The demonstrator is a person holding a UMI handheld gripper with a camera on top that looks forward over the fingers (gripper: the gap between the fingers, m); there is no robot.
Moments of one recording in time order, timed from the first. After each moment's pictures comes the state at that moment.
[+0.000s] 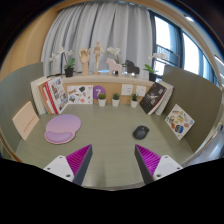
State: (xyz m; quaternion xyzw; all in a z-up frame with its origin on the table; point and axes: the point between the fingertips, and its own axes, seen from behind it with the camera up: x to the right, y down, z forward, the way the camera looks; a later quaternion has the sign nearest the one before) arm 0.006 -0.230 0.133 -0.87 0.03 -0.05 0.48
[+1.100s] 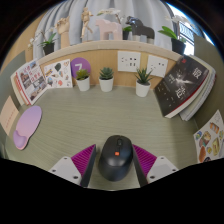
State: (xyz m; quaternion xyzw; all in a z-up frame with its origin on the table) arm 0.142 0.009 -0.016 -0.93 -0.06 0.03 0.37
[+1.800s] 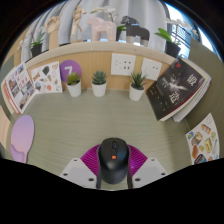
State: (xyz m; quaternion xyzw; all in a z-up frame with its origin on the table) arm 0.136 0.025 0.004 -0.94 0.00 -0.04 0.35
